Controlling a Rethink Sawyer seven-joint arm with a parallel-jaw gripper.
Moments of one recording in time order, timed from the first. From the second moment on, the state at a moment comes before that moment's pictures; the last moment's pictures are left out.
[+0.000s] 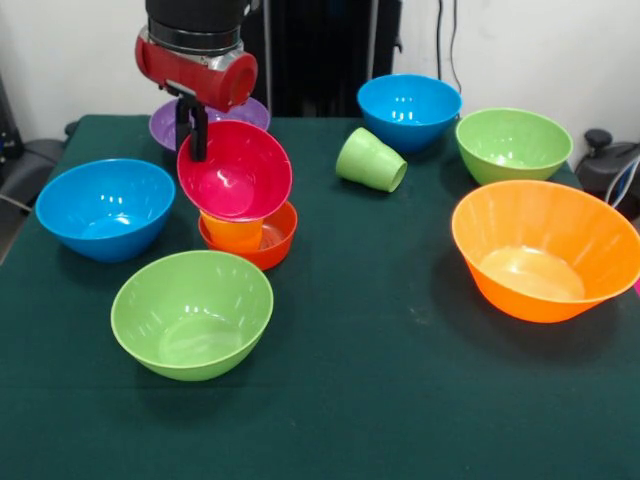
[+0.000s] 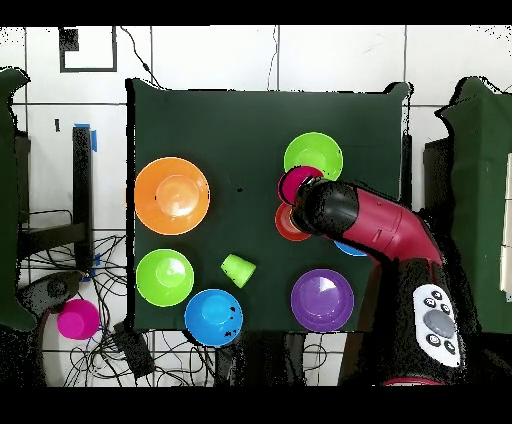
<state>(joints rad) -0.37 -0.69 -0.10 1.62 -0.03 0.53 1.93</state>
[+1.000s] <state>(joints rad) -0.39 -0.69 -0.09 1.65 -0.03 0.51 1.93</state>
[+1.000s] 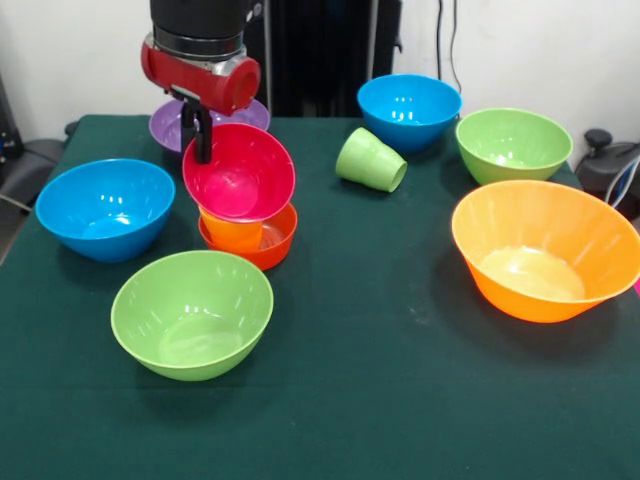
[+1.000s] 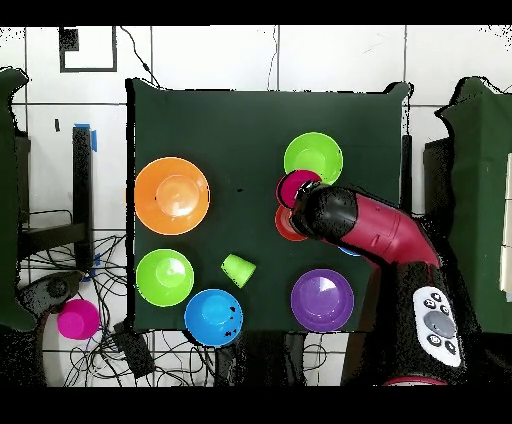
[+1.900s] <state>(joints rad) -0.39 -0.69 -0.08 1.67 -0.03 0.49 1.93</state>
